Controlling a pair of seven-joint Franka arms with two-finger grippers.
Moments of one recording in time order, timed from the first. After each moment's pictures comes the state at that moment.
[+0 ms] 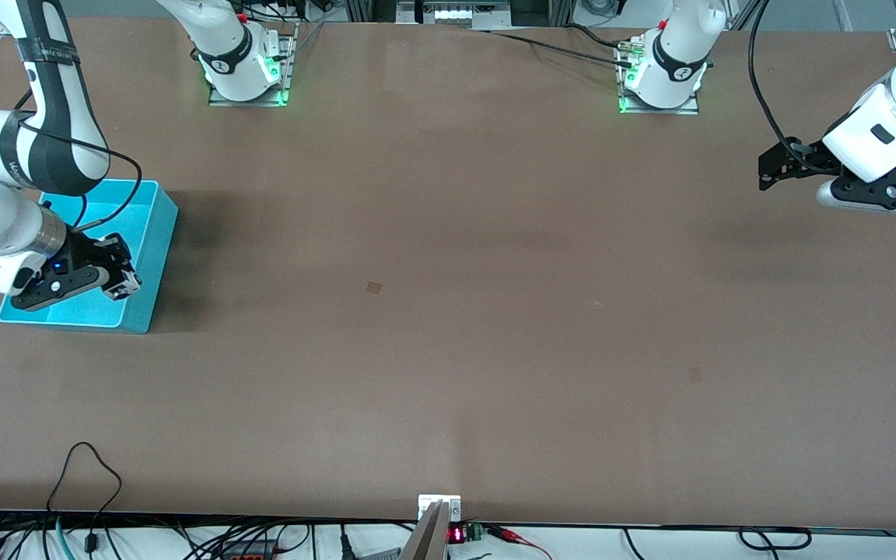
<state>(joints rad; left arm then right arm) -0.03 -0.04 -0.05 -1.69 0.03 1.57 0.04 -0.05 0.22 -0.07 -1.95 -0.09 2.11 -0.38</state>
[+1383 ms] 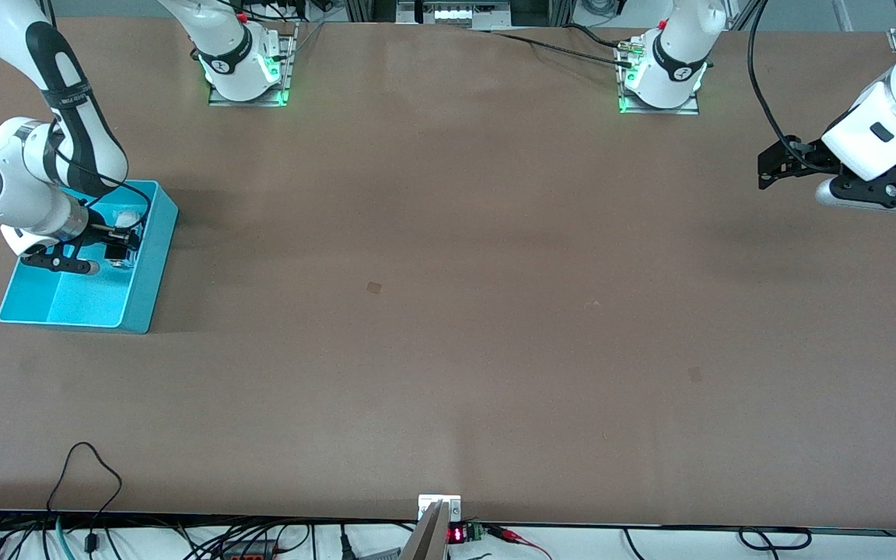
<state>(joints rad) -0.03 -0.04 -0.05 -1.69 0.03 1.56 0.04 -0.17 0.31 -0.16 -2.28 -0.13 2.48 -0.07</state>
